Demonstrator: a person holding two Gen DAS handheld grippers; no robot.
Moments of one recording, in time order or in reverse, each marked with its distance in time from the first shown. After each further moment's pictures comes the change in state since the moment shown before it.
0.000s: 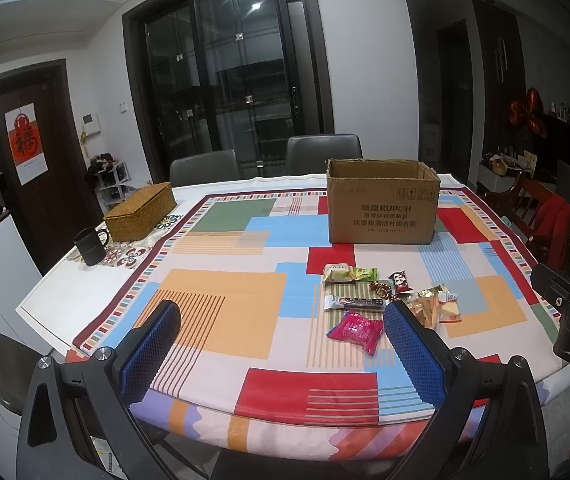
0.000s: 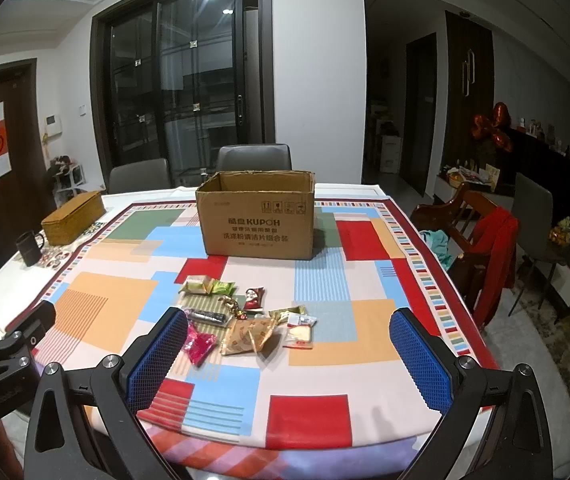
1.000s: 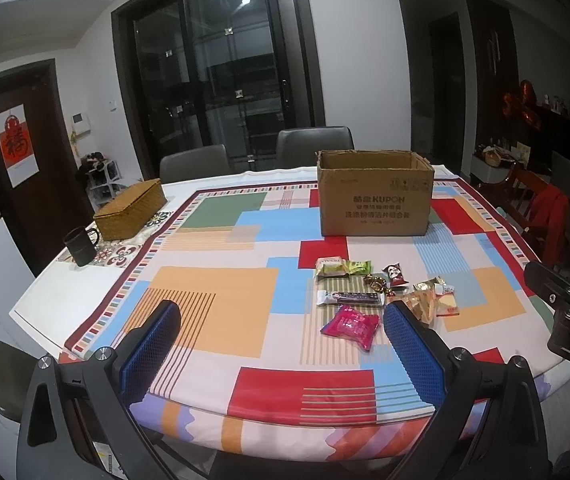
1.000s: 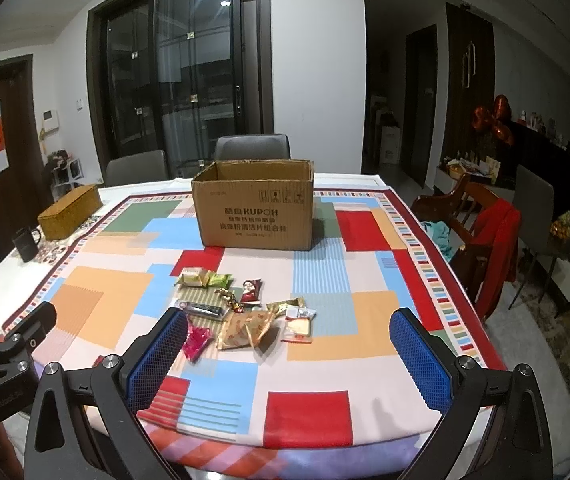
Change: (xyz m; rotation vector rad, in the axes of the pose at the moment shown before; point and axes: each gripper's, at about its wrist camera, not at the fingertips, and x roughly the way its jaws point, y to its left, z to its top) left arm 0.012 -0.006 -0.001 0.027 0.023 -0.029; right arm 0.020 -0.003 -0.008 0.007 0.035 -0.001
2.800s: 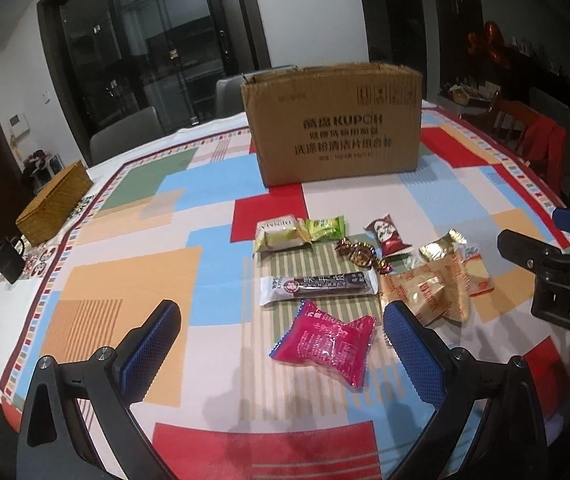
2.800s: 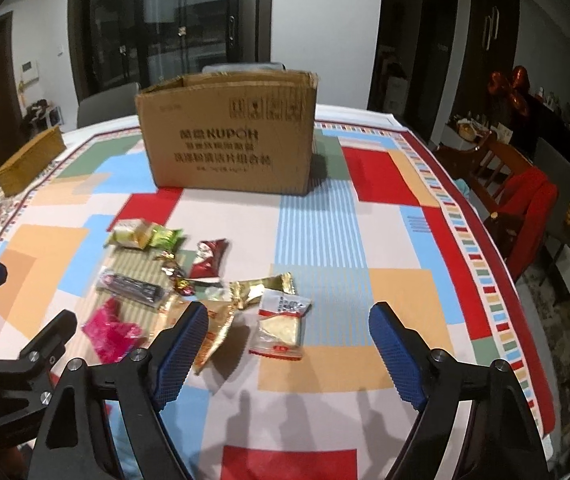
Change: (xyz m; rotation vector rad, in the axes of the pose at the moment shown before) left arm 0.171 -0.060 -0.019 0.160 0.163 -0.120; right arm 0.164 -0.010 -0.017 -0.043 0.236 -0.037
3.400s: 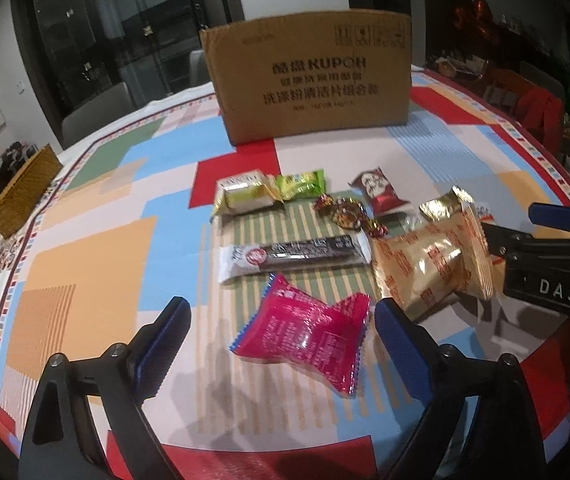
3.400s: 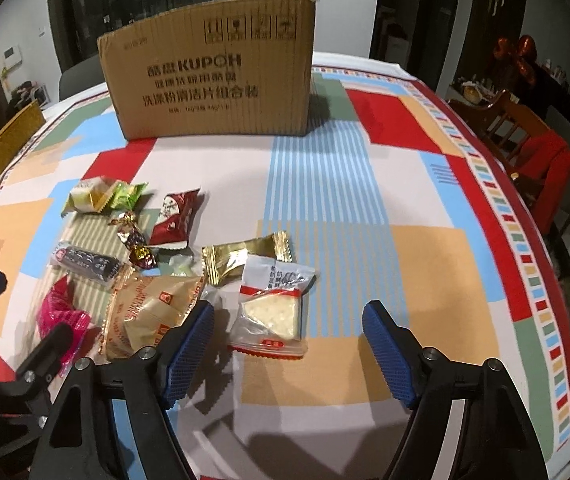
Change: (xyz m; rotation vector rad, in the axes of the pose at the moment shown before) left arm 0.048 -0.015 -0.016 0.041 0.098 -0.064; right arm 0.065 -0.002 -0.012 0.026 0.144 0.010
